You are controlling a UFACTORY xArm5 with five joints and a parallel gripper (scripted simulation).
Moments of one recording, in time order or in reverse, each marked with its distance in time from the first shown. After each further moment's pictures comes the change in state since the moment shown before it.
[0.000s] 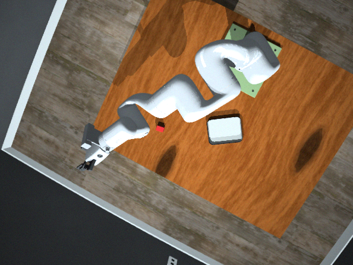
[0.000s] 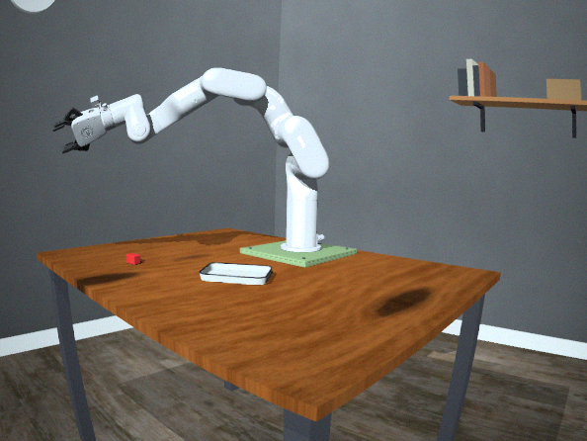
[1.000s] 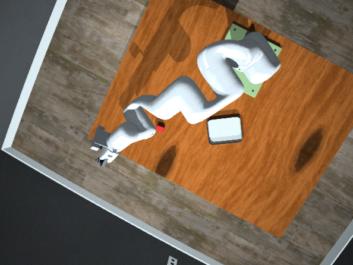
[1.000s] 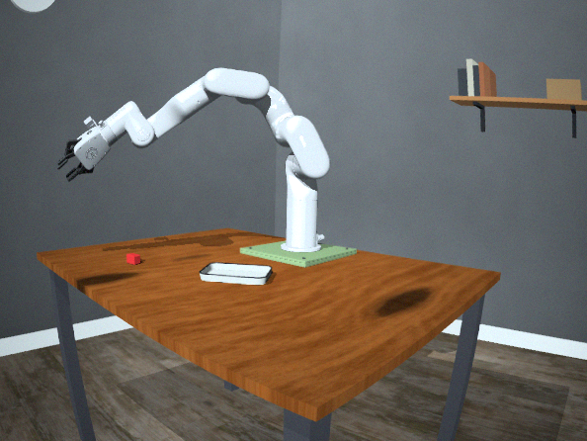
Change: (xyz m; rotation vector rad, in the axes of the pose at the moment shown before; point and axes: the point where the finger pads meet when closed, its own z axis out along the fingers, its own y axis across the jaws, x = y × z) arm -0.083 0.060 0.004 -0.222 -0.225 0.020
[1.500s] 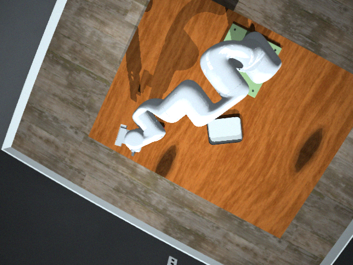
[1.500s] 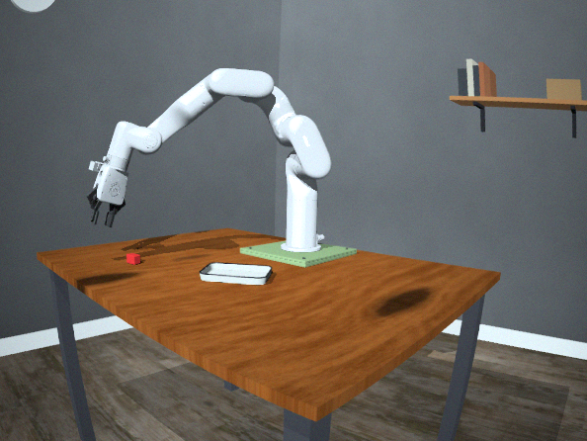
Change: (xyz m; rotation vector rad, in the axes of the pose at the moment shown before) arm -0.148 0.124 -0.006 -0.476 -0.407 0.021
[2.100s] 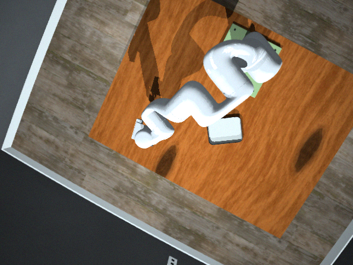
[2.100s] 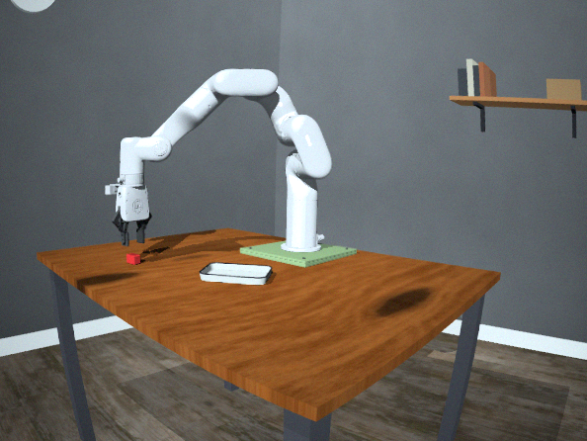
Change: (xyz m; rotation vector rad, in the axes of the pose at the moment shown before) arm -0.078 0.078 0.026 -0.244 -0.172 0.008
